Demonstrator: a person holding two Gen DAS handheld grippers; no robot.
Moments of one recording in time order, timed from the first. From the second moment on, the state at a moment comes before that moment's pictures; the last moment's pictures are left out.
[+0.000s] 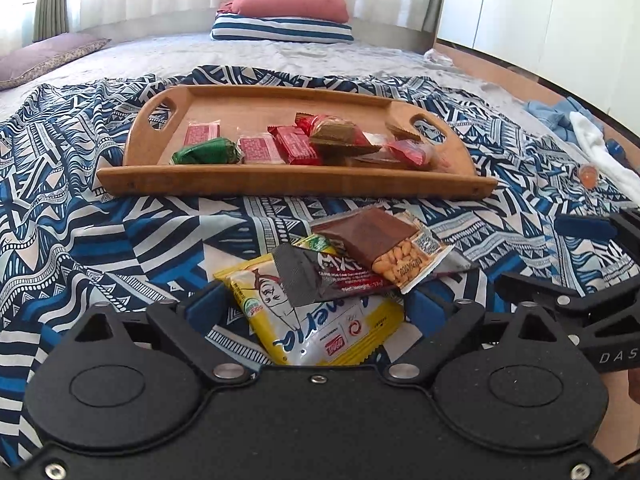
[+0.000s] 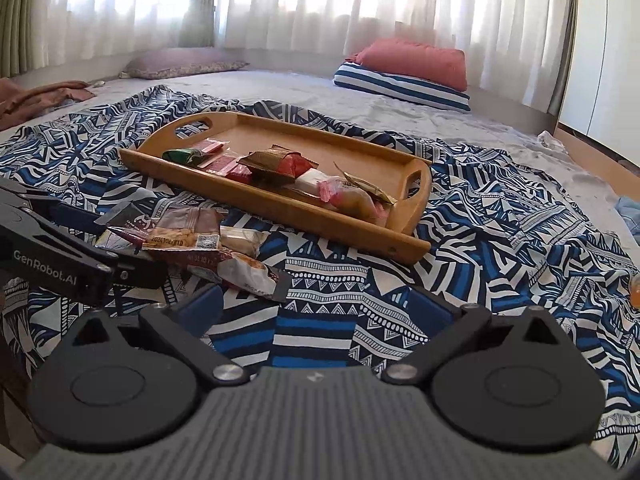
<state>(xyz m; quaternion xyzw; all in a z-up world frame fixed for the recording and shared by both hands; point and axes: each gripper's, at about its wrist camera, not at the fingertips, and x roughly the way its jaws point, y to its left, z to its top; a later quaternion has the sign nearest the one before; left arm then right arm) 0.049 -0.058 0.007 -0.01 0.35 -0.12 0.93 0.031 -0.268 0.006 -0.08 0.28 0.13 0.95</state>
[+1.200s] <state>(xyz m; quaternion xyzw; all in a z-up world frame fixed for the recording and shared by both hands) 0.029 0.043 0.025 -0.03 0.31 -0.01 0.95 0.076 -0.160 0.012 -0.06 0.27 0.15 0.95</state>
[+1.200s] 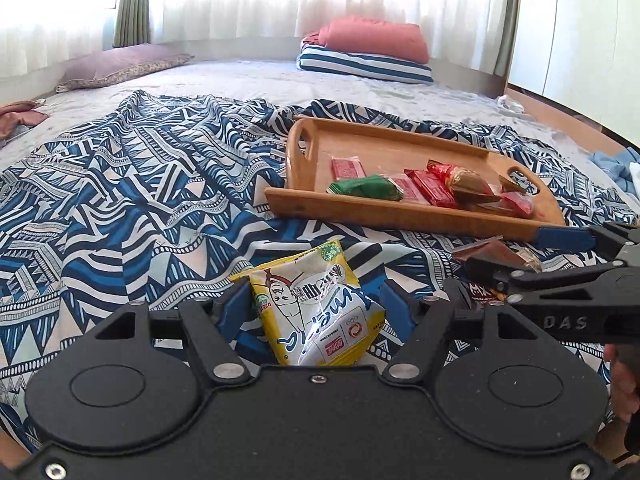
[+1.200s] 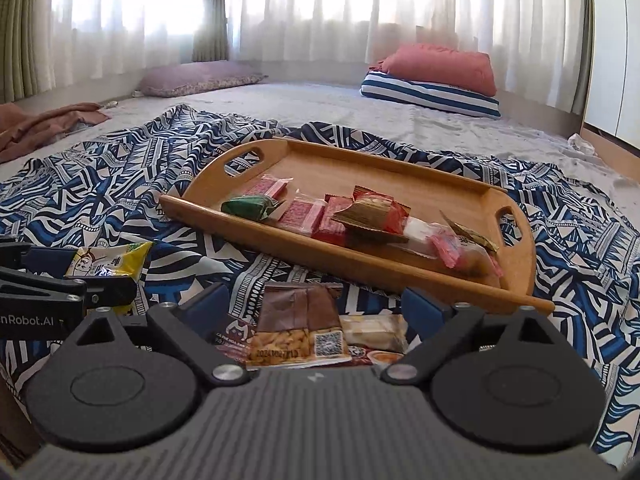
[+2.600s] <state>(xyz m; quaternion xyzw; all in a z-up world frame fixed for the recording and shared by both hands) 0.050 0.039 0.052 -0.03 0.28 -0.04 0.96 0.073 -0.169 0.025 -0.03 0.27 0.13 0.95</state>
